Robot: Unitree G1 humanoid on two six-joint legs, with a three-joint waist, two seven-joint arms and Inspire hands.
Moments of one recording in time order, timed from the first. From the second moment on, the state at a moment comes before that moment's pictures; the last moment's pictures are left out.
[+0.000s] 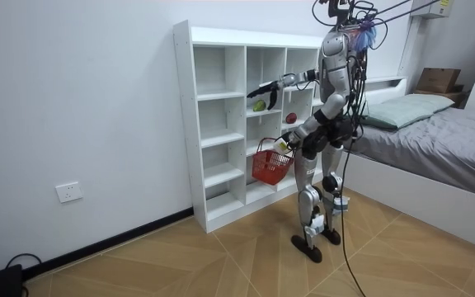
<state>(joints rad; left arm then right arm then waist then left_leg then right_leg) 0.26 0.18 -0.09 0.51 -0.08 0.00 -0.26 -0.38 -0.30 0.37 0.47 -0.71 0.09 0.00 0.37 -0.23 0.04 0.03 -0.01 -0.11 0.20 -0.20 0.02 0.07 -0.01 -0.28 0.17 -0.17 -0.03</state>
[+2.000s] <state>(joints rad) 0.30 0.22 -0.09 0.49 -0.09 0.03 -0.27 -0.41 -0.30 0.44 0.58 -0.63 0.09 0.00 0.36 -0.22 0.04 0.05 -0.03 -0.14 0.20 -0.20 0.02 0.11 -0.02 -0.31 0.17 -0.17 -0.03</state>
